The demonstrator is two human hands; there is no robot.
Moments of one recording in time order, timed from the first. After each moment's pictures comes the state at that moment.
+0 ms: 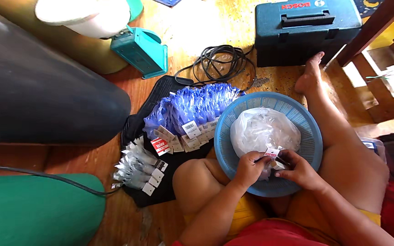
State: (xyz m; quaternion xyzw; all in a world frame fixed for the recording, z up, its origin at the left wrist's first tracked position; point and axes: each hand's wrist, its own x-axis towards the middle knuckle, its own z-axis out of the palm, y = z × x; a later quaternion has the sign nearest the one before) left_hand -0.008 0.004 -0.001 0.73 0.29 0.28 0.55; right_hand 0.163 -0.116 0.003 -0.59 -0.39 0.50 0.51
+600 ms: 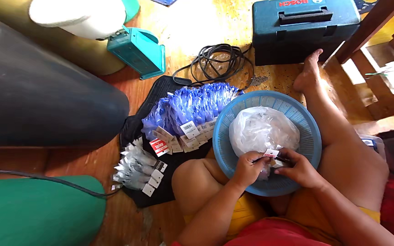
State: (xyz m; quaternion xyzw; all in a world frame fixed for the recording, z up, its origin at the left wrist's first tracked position) left_hand -0.011 0.004 0.000 0.72 0.26 0.29 0.58; right_hand 0.168 -0.116 -0.003 -0.59 -0.43 0.45 0.51
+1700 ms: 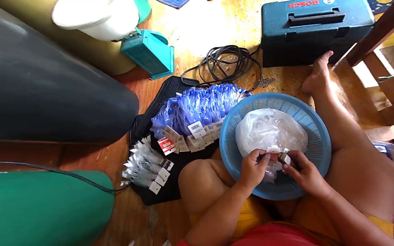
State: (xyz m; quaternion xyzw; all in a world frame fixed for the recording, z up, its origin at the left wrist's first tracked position) left_hand -0.006 0.004 0.011 0.67 0.37 0.28 0.58; right_hand 0.154 -0.117 -0.001 -0.64 -0.45 0.37 0.50
